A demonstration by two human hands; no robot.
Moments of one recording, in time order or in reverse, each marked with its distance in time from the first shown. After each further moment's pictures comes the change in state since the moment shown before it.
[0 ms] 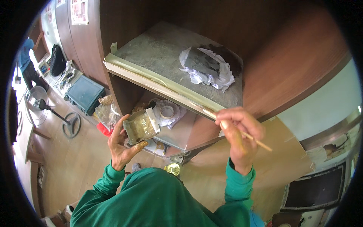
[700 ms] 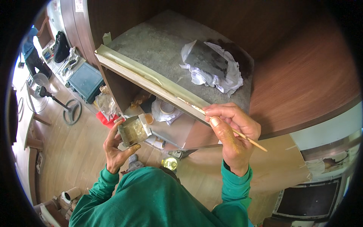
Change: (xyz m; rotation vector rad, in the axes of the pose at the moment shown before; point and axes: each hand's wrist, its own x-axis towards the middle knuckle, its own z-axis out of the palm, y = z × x) left_hand -0.026 -0.020 0.005 0.057 0.069 -0.174; right_hand 0.026 0.032 0.005 0.095 -0.129 0.090
